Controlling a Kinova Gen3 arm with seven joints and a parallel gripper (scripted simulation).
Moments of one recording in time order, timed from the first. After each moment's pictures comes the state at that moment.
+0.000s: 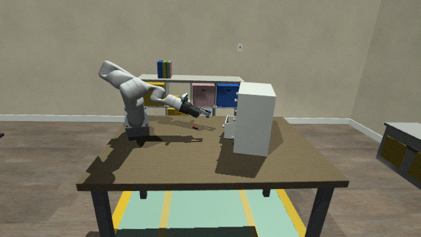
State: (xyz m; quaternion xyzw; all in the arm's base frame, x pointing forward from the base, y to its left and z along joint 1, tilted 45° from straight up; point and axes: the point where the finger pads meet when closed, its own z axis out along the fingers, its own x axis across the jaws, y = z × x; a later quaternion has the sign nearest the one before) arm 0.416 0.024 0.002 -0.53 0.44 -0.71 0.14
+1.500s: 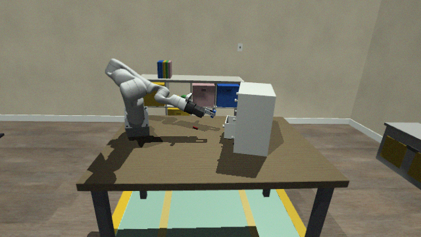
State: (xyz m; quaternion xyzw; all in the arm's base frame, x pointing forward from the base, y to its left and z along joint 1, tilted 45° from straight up) arm 0.443 0.020 0.012 -0.53 0.44 -0.71 0.14
